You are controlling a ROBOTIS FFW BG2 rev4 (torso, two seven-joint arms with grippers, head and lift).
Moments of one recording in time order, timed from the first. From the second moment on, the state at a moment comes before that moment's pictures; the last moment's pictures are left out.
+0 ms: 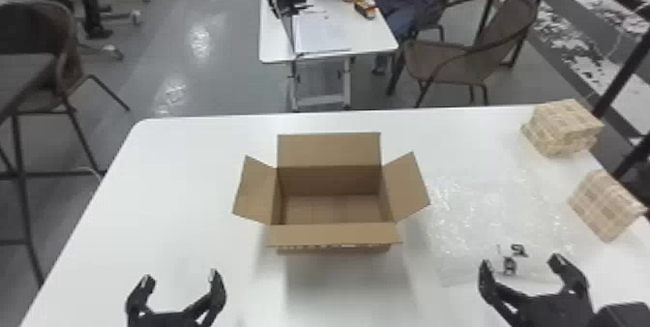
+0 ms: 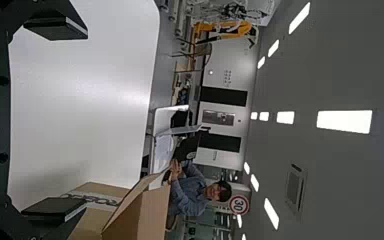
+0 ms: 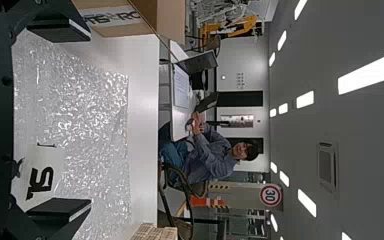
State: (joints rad) left arm 0.52 0.00 0.07 -1.58 0.17 -0.54 -0.07; right arm 0.50 -0.08 -0.05 -1.72 -0.10 -0.29 0.18
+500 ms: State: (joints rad) left arm 0.52 0.00 0.07 -1.58 0.17 -0.54 -0.07; right arm 0.50 -0.09 -0.05 -1.72 -0.10 -0.29 0.18
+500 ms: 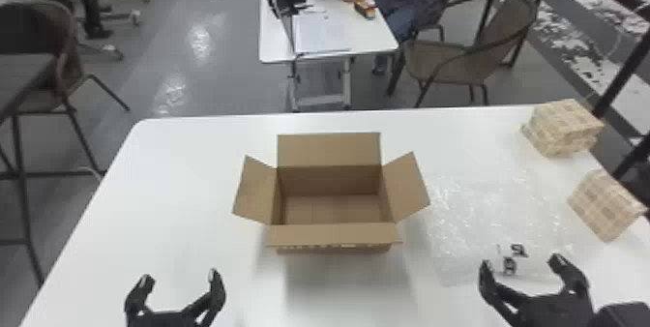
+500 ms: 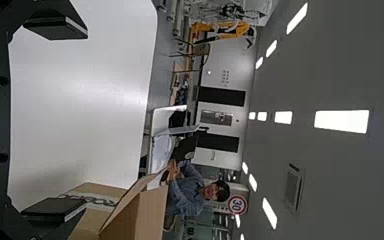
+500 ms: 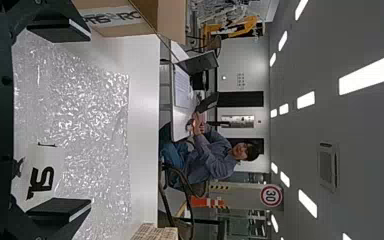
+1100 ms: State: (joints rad) left arm 0.48 0.00 0.04 -1.59 0.26 -0.48 -0.12; right arm 0.50 -0.09 -0.05 -1.72 -0.10 -0.28 0.18
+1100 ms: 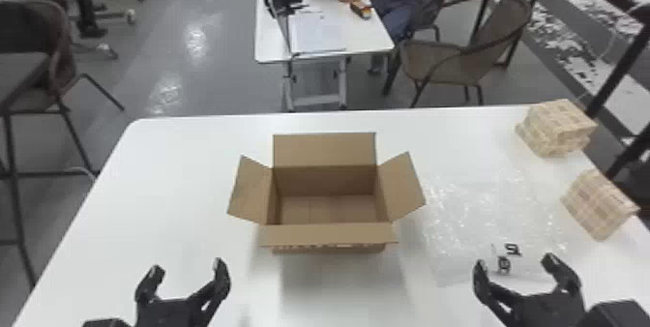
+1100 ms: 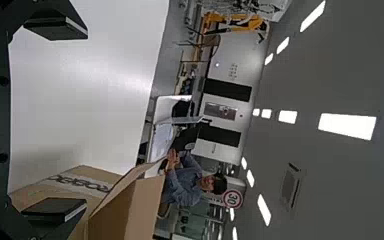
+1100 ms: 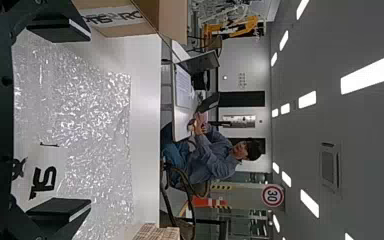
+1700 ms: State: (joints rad) left arm 0.33 0.03 0.07 -1.62 0.40 -0.18 -0.37; right arm 0.50 -0.09 -0.05 -1.72 -0.11 -0.28 0.18
